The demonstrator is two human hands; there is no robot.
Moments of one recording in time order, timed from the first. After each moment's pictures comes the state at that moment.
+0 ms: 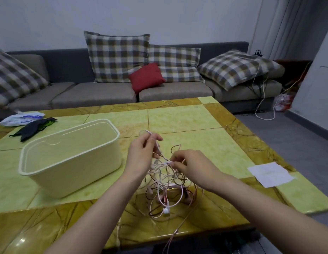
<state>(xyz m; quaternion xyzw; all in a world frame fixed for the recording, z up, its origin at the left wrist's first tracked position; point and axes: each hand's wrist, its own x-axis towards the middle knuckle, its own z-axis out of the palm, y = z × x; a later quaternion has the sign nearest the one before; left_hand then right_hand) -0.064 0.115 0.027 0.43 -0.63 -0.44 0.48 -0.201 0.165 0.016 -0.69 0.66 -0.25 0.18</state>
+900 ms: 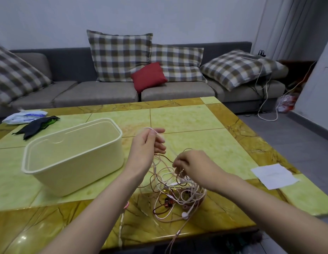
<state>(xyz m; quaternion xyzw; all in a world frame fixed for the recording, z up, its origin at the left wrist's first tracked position) -0.062 0.115 0.036 0.39 -0.61 -0.49 0.49 -0.199 0.162 0.015 -0.67 0.68 -0.23 0.20</state>
